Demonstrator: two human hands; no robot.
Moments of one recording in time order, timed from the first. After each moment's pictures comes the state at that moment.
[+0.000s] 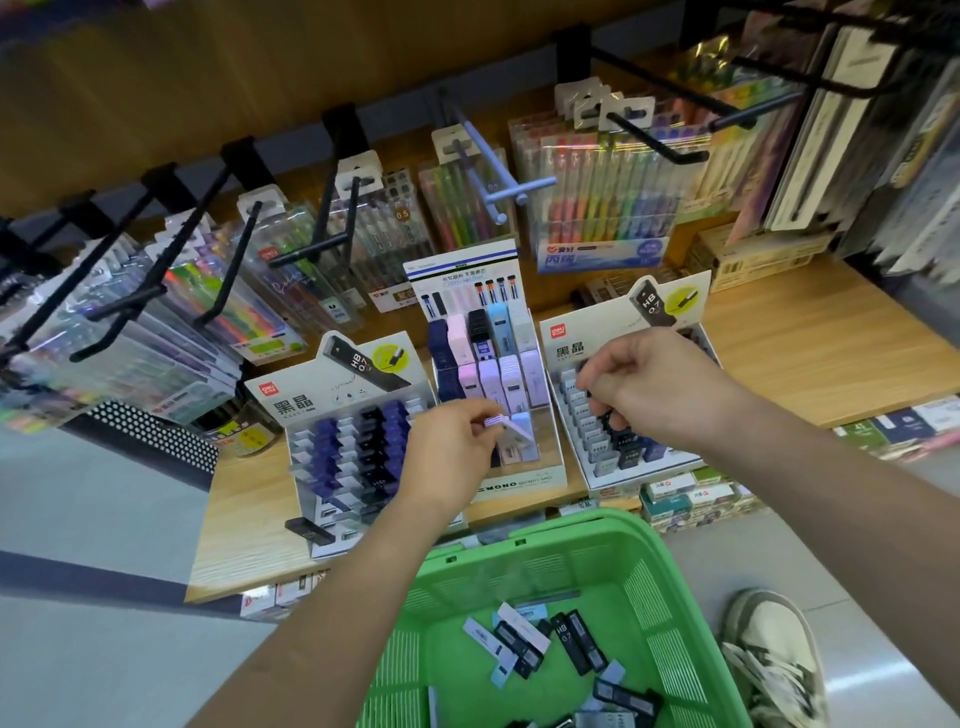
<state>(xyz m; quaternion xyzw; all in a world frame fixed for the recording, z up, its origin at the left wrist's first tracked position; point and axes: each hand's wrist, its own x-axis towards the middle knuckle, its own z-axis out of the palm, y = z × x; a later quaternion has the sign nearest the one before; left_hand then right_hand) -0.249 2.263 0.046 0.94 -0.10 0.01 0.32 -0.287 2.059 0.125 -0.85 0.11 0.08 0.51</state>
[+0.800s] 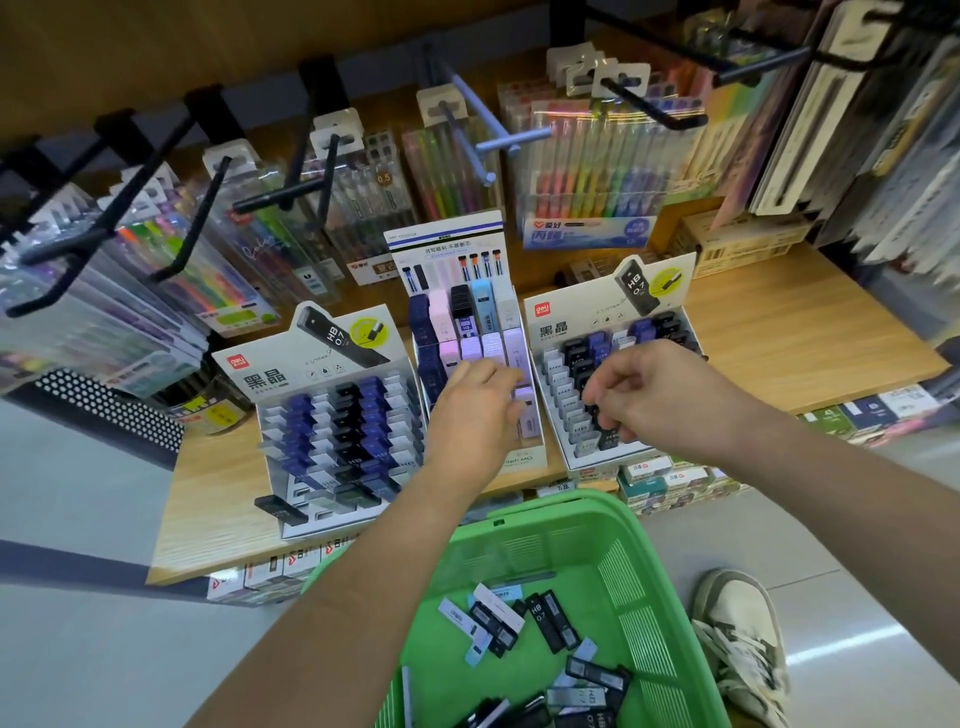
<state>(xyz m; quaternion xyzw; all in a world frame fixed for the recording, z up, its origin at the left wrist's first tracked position) -0.245 2.229 0.025 0.95 -0.24 0.10 0.18 -0.303 2.044 0.107 -0.89 0.07 0.11 0.43</state>
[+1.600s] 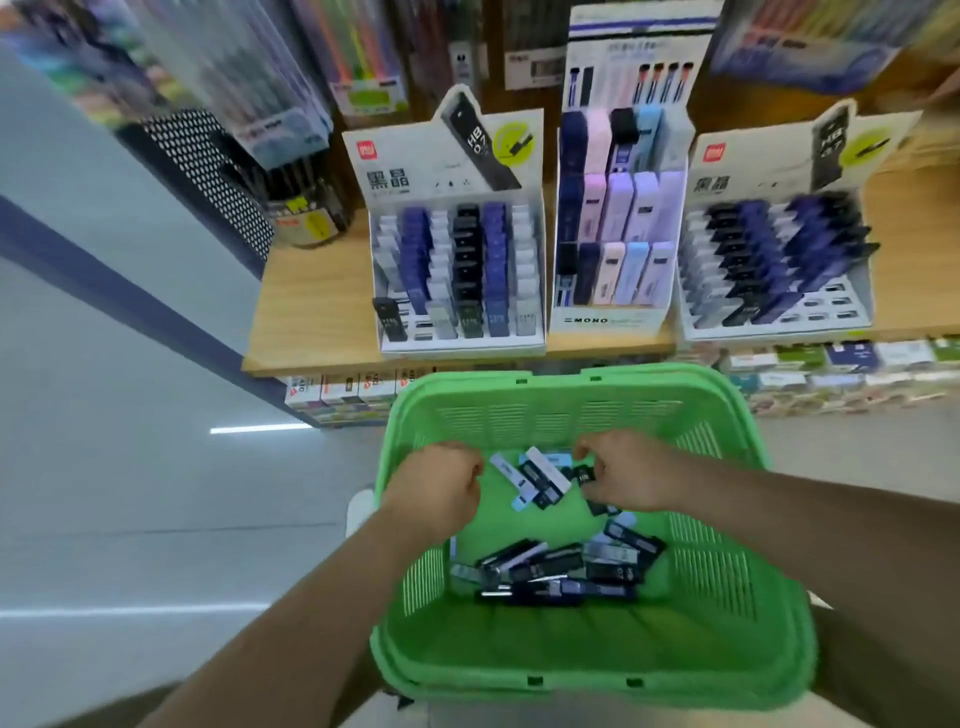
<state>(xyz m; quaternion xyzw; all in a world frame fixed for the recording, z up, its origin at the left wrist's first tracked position) -0.401 2.397 -0.055 0.96 -0.11 -0.21 0.11 -0.376 2.164 -0.046 -0.90 -0.13 0.40 0.14</state>
